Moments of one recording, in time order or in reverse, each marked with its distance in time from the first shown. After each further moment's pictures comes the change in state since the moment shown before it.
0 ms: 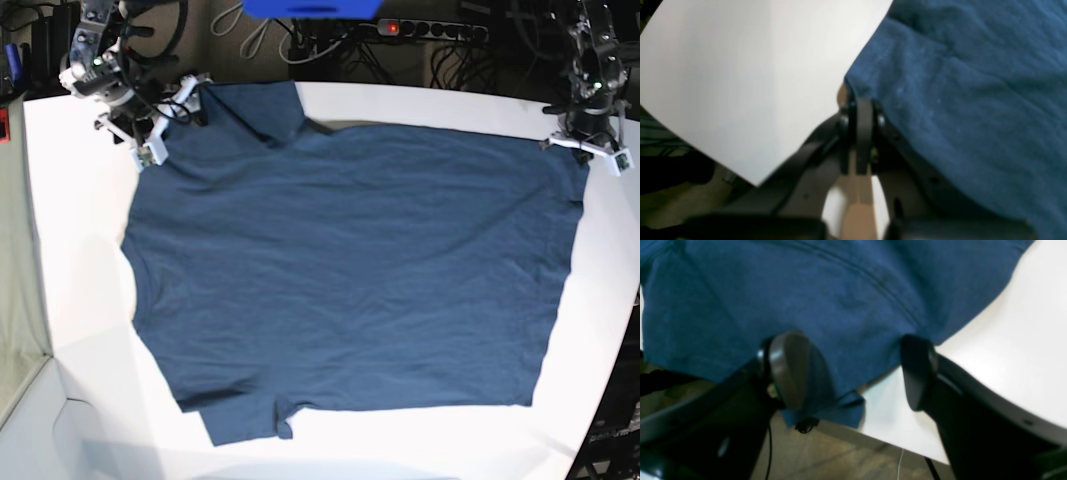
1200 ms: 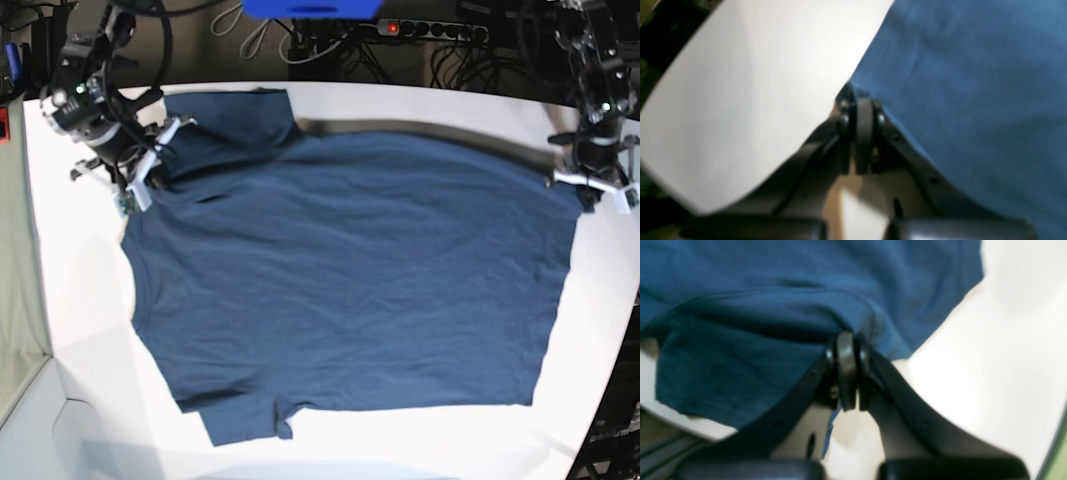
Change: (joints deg) left arm -4.0 0.1 -0.3 10.4 -0.3 0.0 2.6; right arm 7.5 2.8 -0.1 7.2 -0.3 0.0 -1.7
